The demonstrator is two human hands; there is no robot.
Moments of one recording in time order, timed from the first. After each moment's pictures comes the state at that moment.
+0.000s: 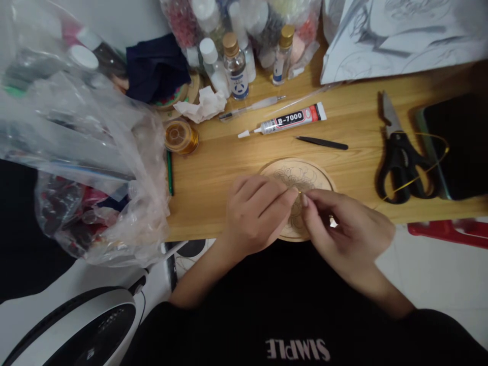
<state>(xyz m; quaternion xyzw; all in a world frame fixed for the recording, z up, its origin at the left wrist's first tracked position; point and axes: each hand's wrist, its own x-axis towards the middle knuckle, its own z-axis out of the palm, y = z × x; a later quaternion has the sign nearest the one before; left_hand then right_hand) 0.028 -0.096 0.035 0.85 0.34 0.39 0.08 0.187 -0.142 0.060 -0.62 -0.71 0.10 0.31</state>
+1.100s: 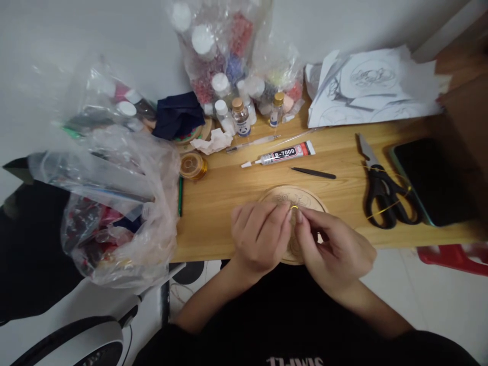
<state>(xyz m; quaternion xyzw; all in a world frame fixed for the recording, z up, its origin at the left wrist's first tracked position) 0.047 -0.103 0.037 0.78 0.45 0.44 -0.01 0.173 -0.133 0.049 -0.62 -0.66 0.00 0.43</state>
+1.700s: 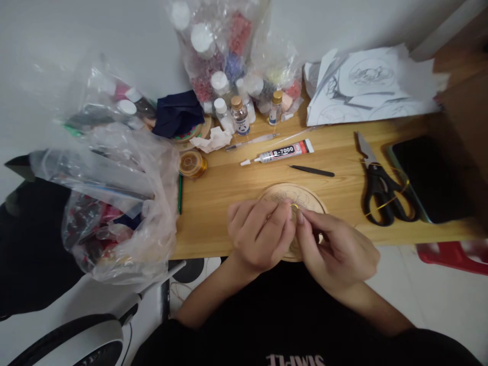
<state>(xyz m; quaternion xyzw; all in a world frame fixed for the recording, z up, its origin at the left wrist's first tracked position) 0.046 -0.101 0.043 0.78 0.43 0.45 -0.03 0.173 -0.136 0.051 -0.58 -0.67 -0.01 0.46</state>
